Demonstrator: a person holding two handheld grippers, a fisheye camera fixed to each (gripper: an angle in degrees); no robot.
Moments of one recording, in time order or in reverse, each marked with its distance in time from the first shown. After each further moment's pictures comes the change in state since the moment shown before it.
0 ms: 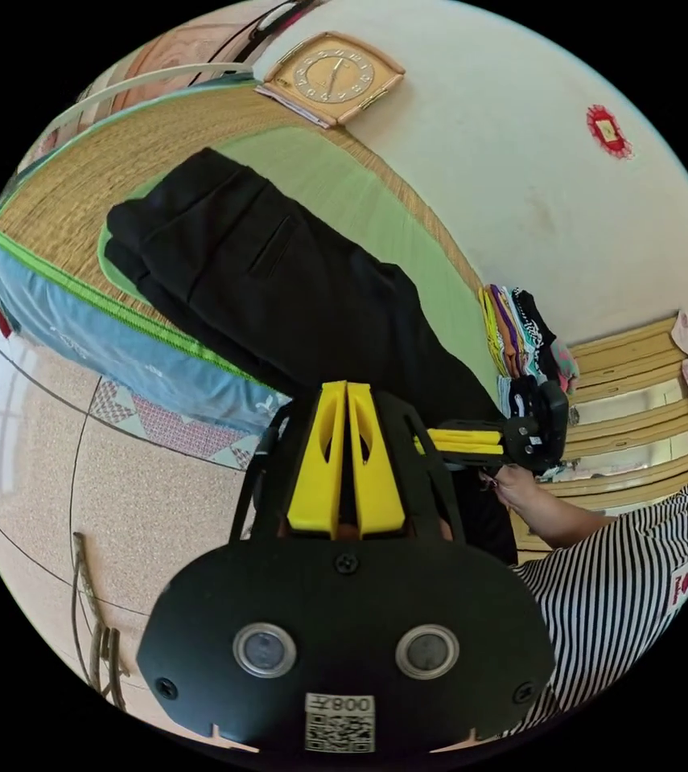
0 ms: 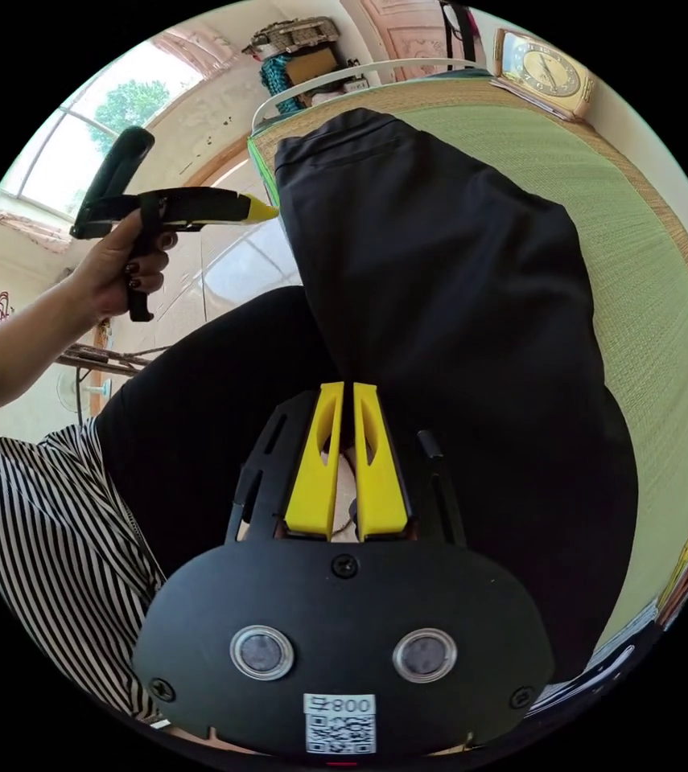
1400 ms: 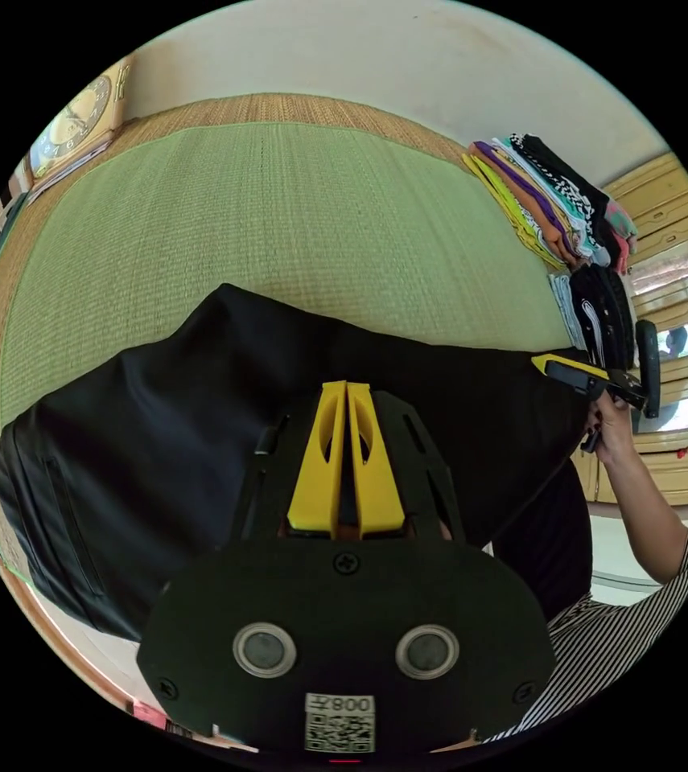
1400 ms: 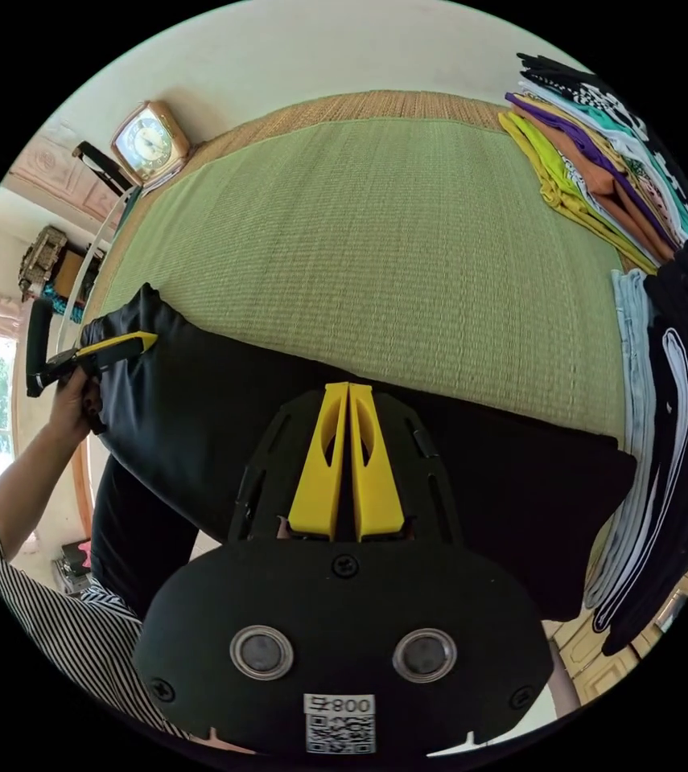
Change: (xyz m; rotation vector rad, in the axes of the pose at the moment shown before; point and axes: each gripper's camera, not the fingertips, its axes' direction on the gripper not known) left arm 0.434 -0.214 0.152 -0.317 -0.259 0.453; right arm 0.186 0.297 -0.136 0.263 0.149 0.861
